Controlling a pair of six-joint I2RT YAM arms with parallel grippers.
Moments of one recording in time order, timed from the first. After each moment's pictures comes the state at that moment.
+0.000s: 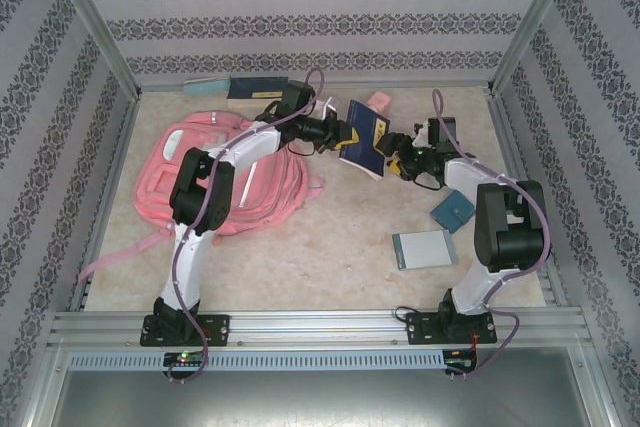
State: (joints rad) left arm -0.44 2.24 1.81 -0.19 0.95 -0.89; right arm 0.03 1.71 0.96 -0.02 -0.69 0.86
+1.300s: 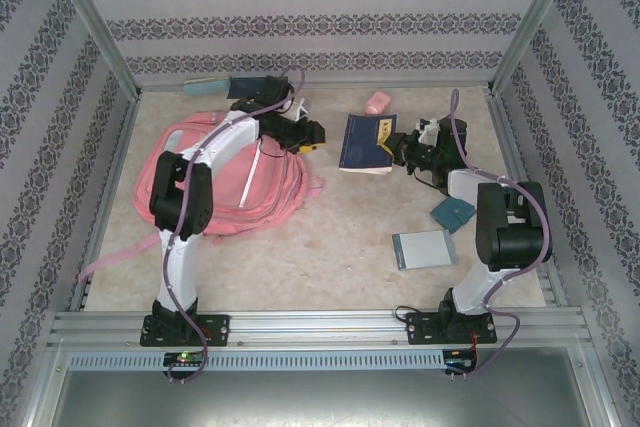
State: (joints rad) left arm -0.35 2.10 1.81 -0.71 0.61 -0.53; right arm 0.00 1.71 0.86 0.38 -0.87 1.15
